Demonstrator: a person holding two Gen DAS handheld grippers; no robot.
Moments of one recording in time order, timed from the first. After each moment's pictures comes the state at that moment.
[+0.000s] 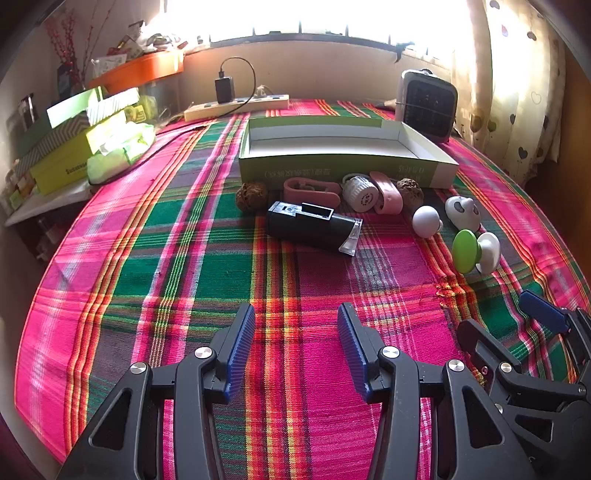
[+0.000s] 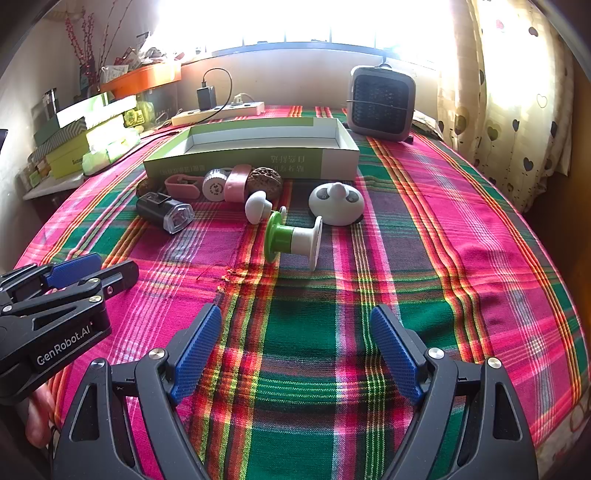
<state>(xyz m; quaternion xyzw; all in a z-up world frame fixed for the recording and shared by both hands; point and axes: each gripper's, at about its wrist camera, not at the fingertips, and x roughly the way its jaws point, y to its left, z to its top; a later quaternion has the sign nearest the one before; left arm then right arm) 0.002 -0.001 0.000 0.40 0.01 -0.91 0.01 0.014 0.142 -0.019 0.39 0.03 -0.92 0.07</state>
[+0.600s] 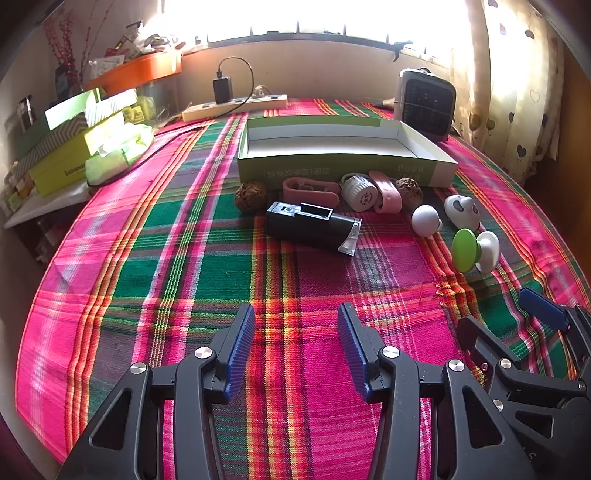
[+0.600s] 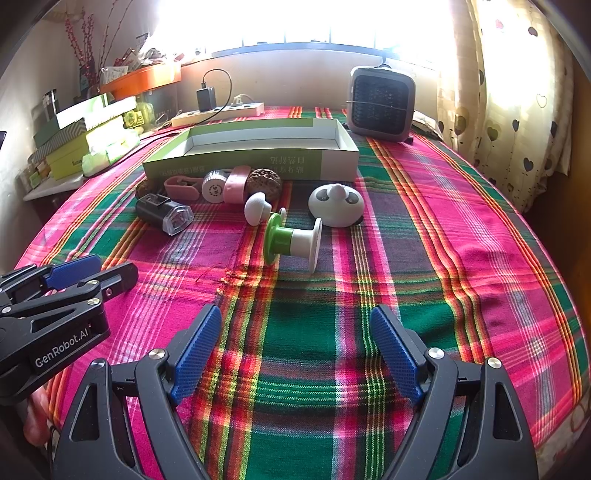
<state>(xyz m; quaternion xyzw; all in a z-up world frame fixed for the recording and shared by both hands) 0.002 0.001 0.001 0.40 0.01 -0.91 0.01 0.013 0.141 -0.019 0.38 0.03 -0.92 0.07</state>
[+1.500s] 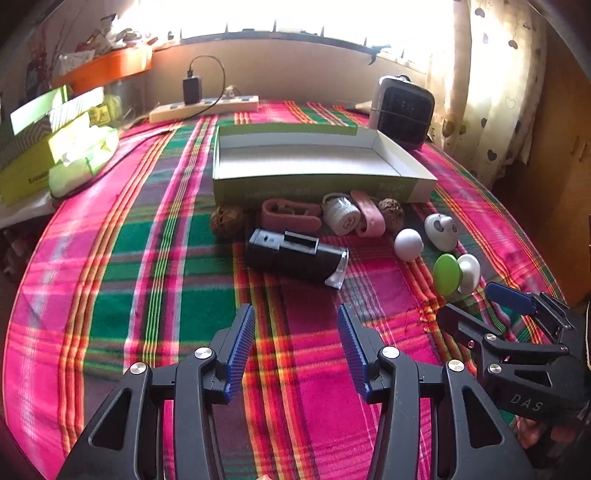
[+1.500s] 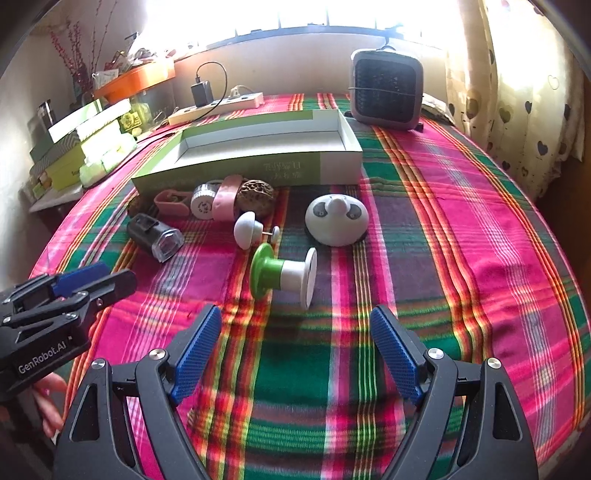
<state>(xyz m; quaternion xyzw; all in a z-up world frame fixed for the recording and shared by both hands) -0.024 -0.011 0.011 0.41 0.03 -0.91 -0.07 -0.025 0.148 -0.013 0.42 0.00 -0.90 0.10</state>
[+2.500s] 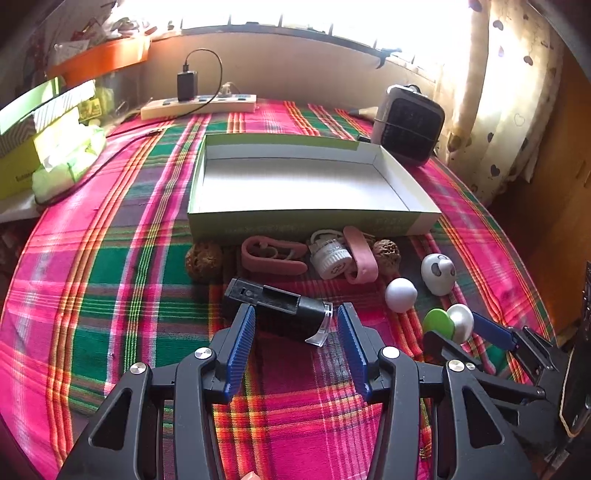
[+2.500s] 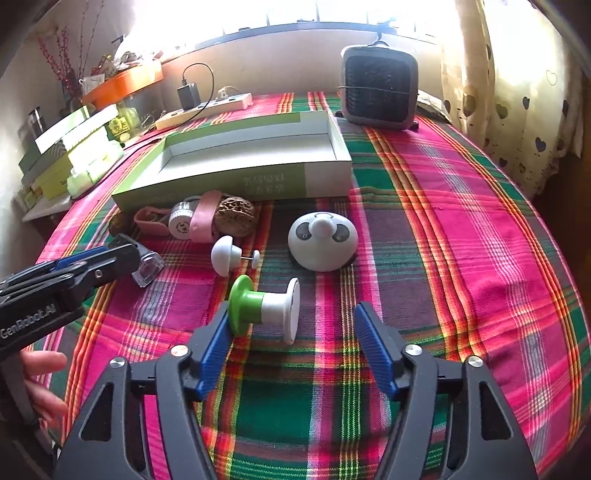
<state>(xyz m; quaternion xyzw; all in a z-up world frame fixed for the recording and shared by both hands) -0.065 0.000 0.021 0.43 0.06 -0.90 -0.07 -0.041 0.155 -0.013 0.42 0.00 -0.90 0.08</state>
